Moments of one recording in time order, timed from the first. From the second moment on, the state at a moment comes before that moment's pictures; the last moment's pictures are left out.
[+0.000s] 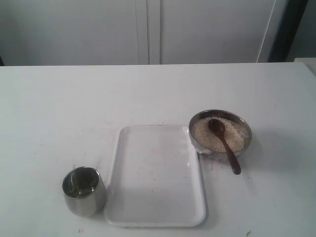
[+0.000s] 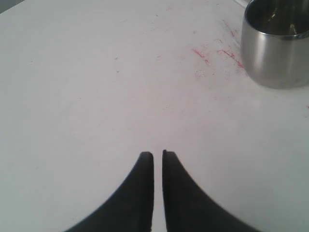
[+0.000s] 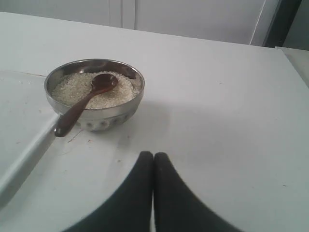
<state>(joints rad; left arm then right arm) -0.10 0.00 -0.02 0.00 0.39 0.24 0.05 0.01 -0.01 -0.10 0.36 0.06</state>
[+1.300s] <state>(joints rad) -0.10 0.00 -0.02 0.00 0.39 0.24 0.05 0.01 -0.01 -0.12 -0.22 0.30</state>
